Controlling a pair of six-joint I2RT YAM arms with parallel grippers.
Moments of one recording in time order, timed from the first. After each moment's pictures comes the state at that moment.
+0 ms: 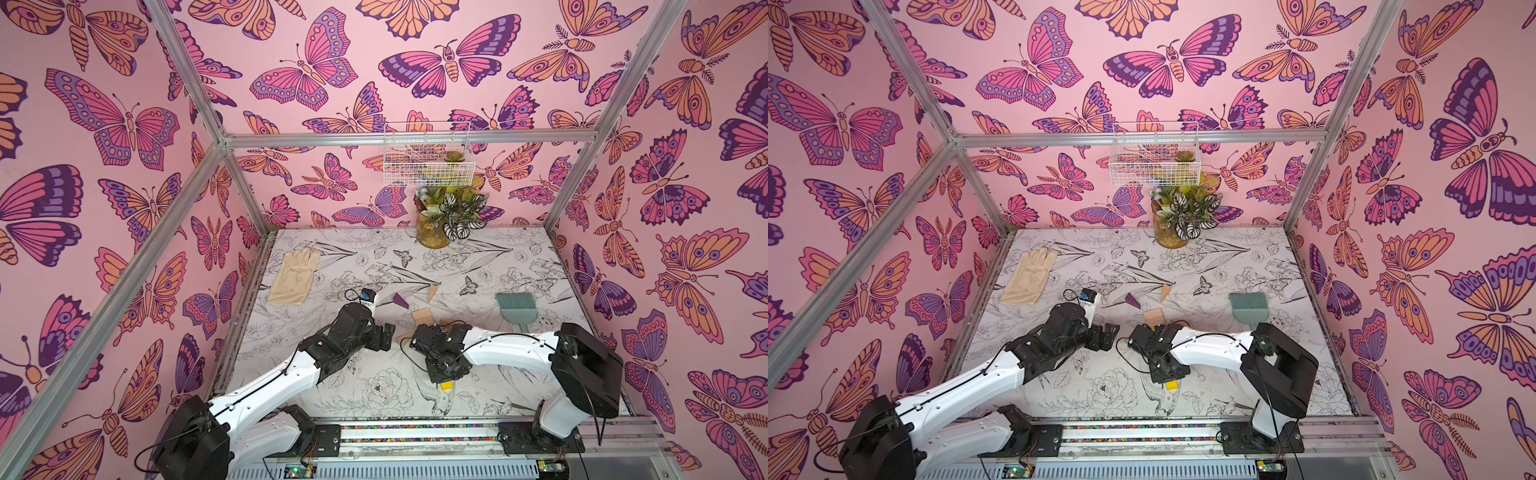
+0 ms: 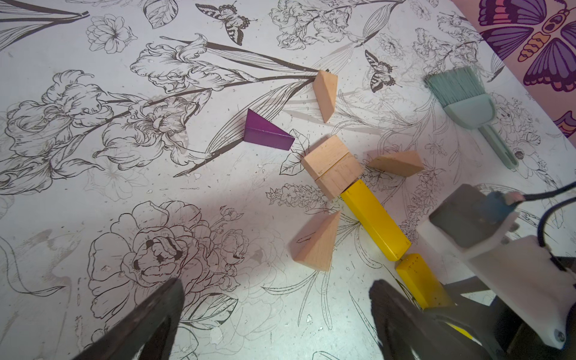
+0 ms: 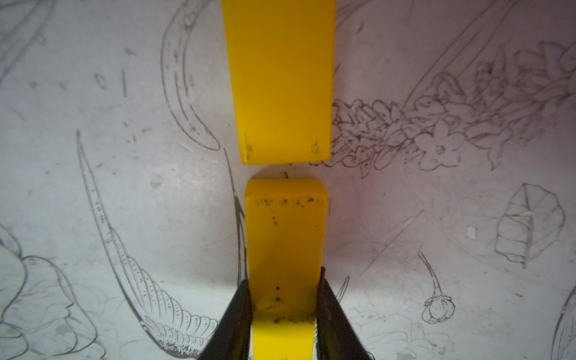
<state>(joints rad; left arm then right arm) -0.69 1.08 0.61 -0.21 -0.07 -0.35 1.04 1.67 0.96 -0.81 0.11 0.83</state>
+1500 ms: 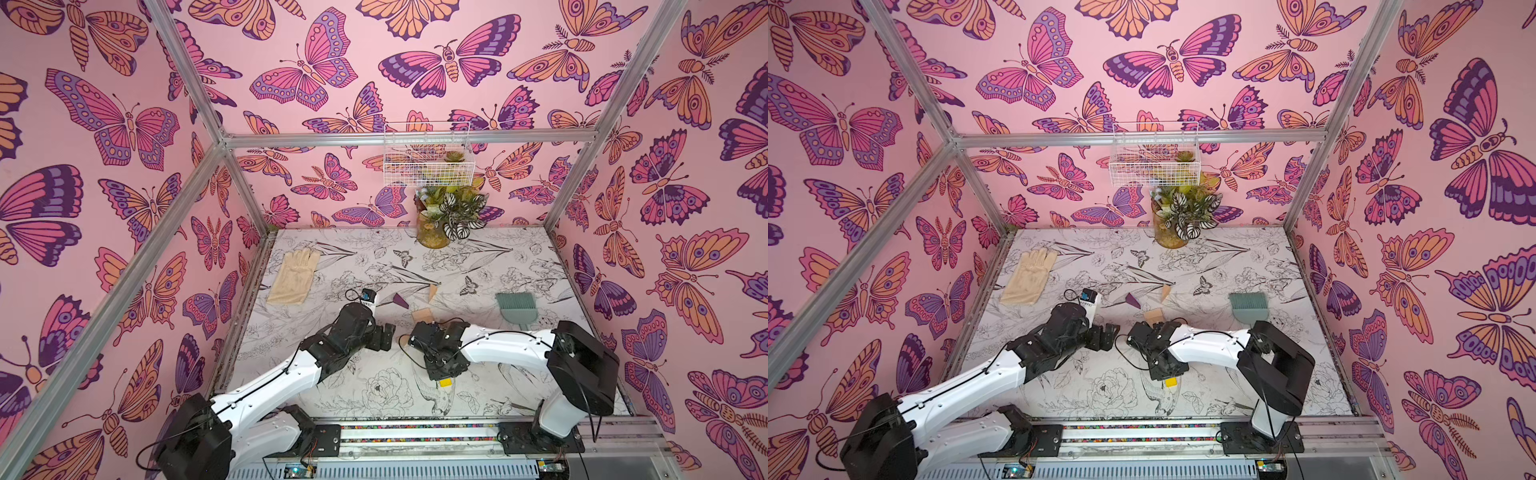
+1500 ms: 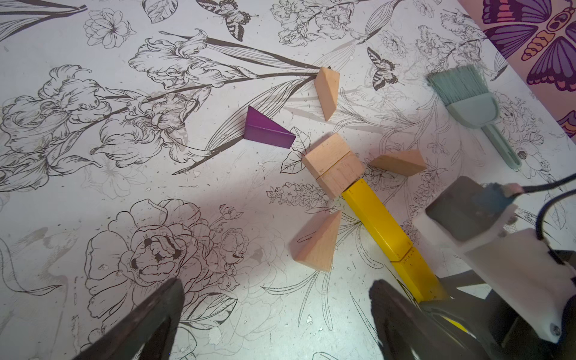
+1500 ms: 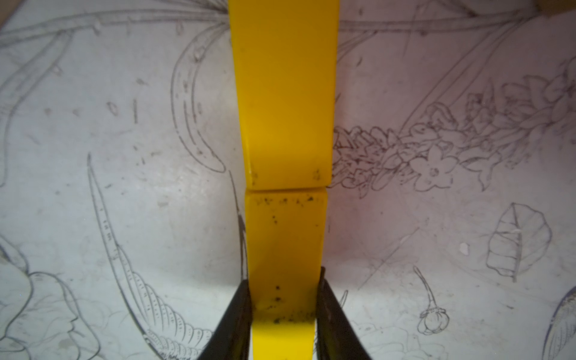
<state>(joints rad) -0.69 1.10 0.61 -0.21 -0.07 -0.36 1.03 1.69 0.98 -0.81 0.12 0.81</state>
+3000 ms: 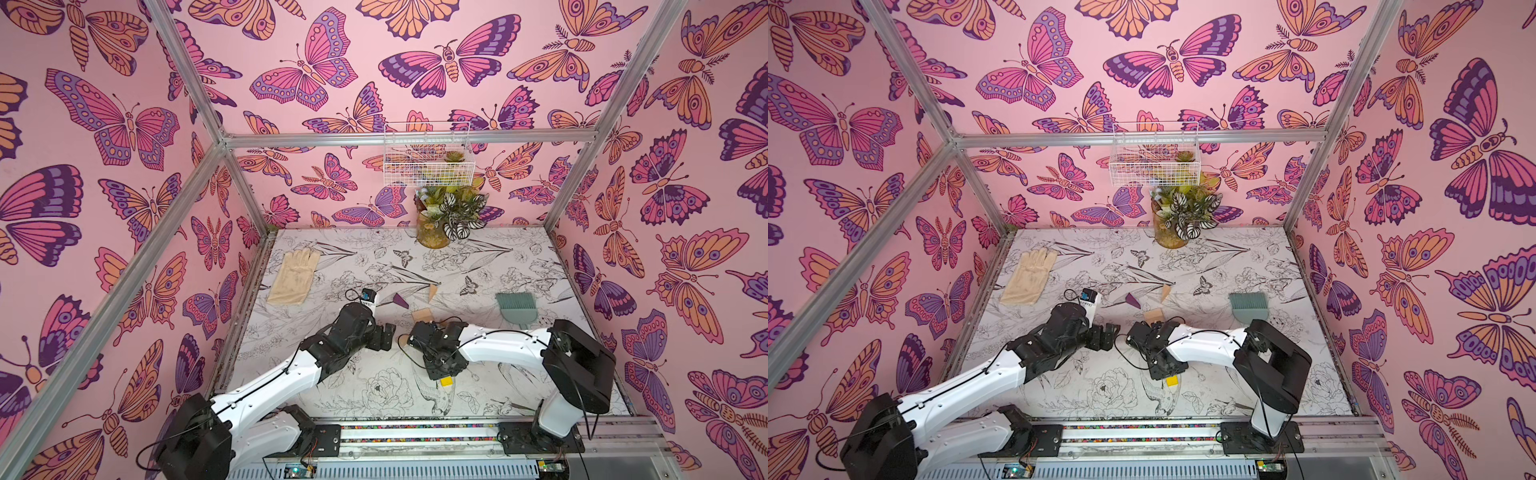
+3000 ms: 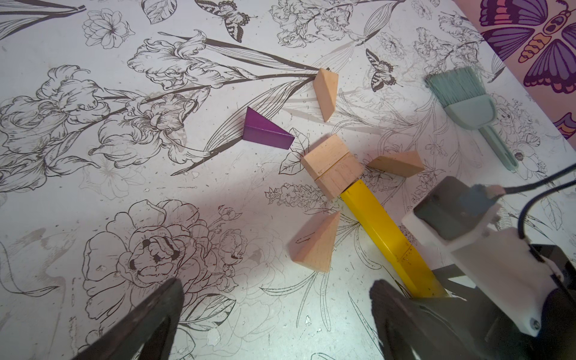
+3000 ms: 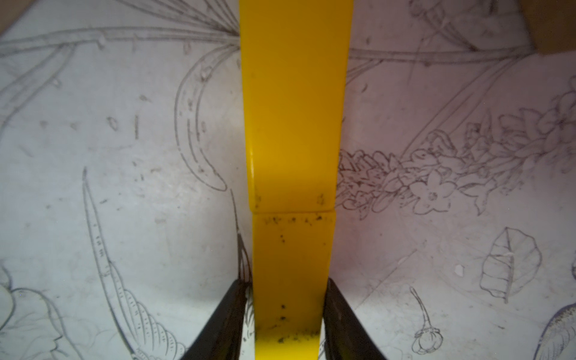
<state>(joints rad) -0.69 1.10 0.61 -0.20 -0.07 -0.36 1.03 1.70 0.99 -0.79 0.15 0.76</state>
